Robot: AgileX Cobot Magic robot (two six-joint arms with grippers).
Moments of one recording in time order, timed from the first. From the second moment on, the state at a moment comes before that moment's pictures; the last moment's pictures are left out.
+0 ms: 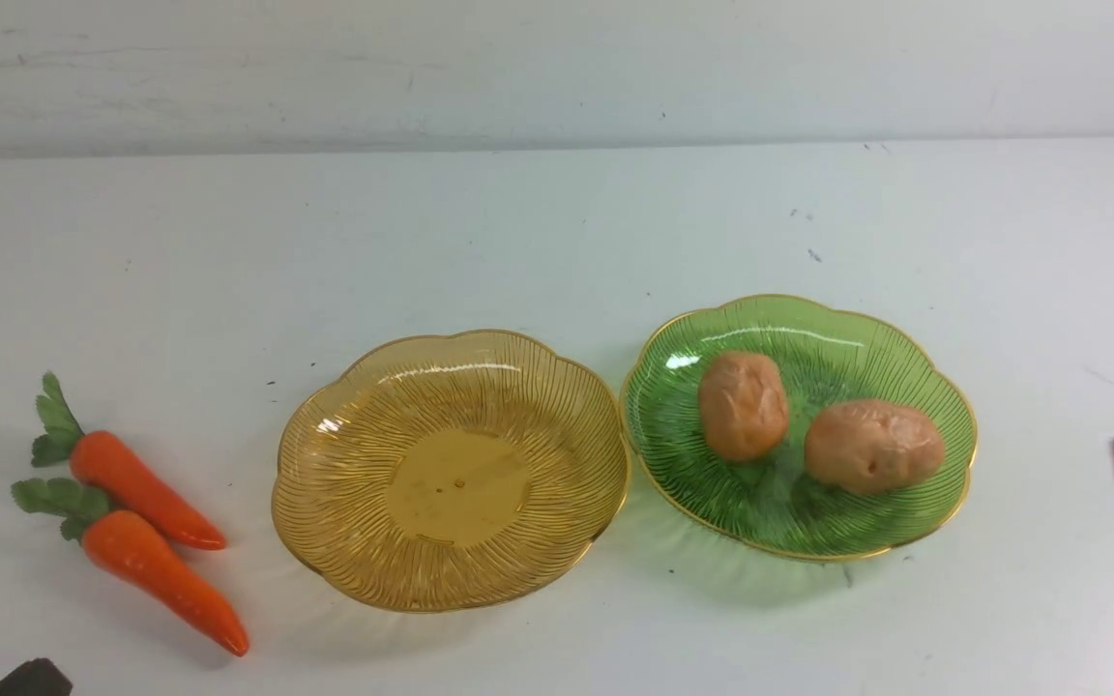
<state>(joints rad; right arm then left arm) 0.39 0.53 -0.76 0.21 0.87 -0.04 -0.06 -0.01 0.03 -0.66 0.24 -0.28</state>
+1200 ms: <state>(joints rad) 0.39 0.39 -0.67 0.27 1.05 -0.03 -0.06 1.15 -0.76 0.10 1.04 -0.58</state>
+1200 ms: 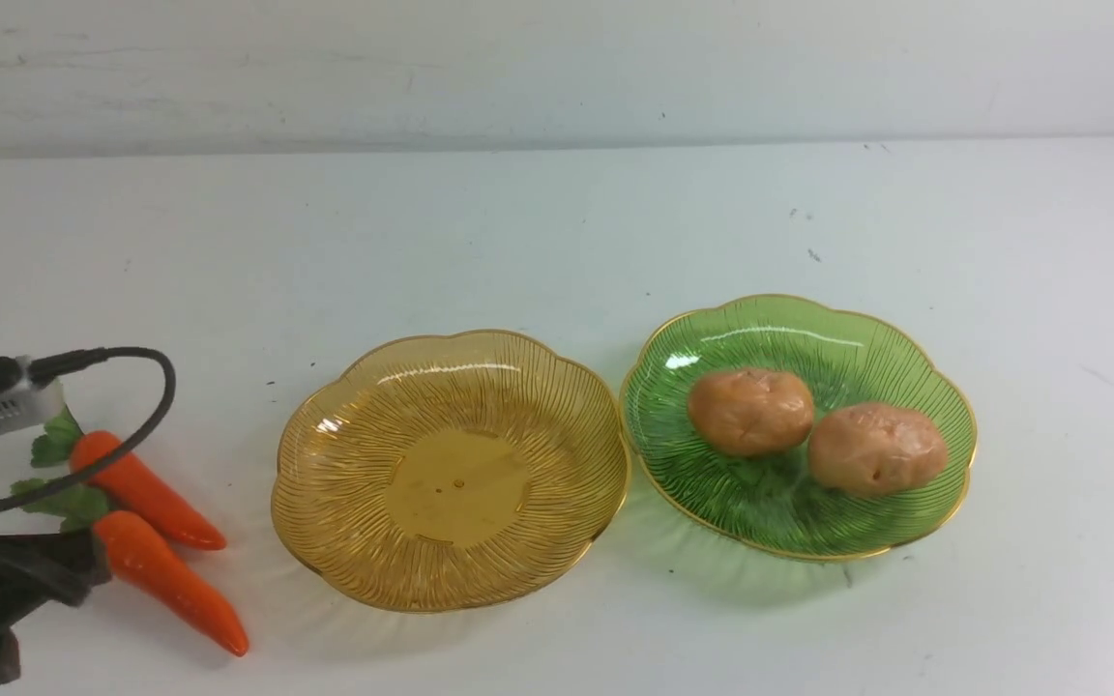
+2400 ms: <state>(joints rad) 0.39 0.39 -0.67 0.26 1.03 -0.03 -0.06 1.56 -0.80 0.18 0.76 -0.80</state>
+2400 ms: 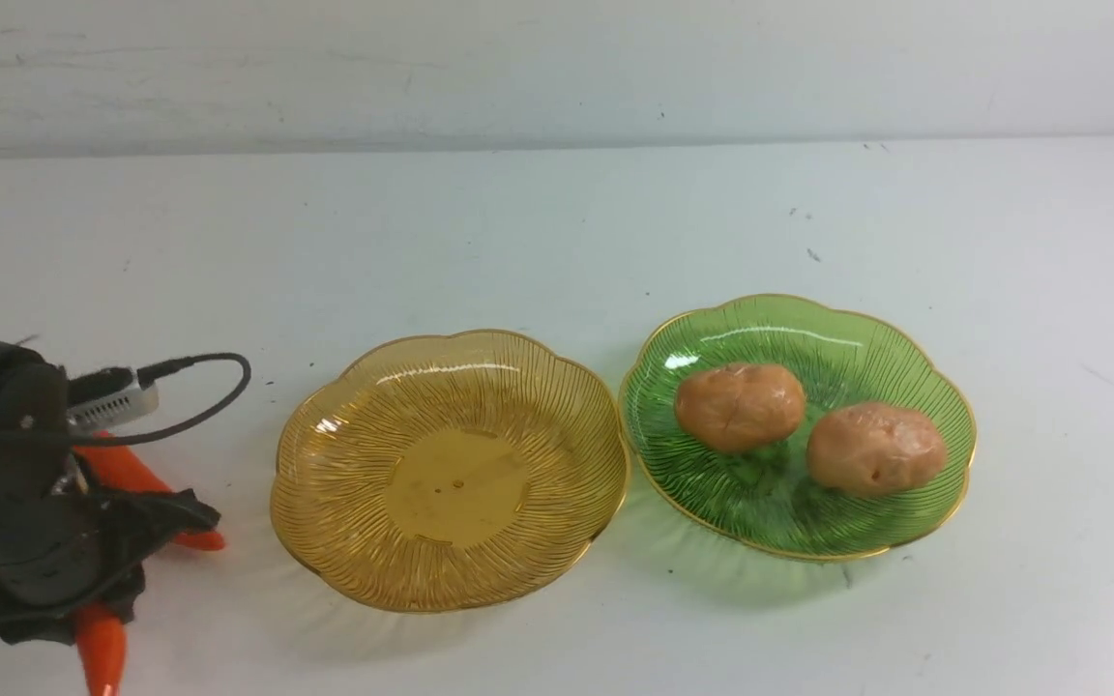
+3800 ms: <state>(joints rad) 0.39 0.39 -0.67 0.25 1.01 -0.03 -0.07 1.49 -1.06 -0.02 0.91 -0.37</state>
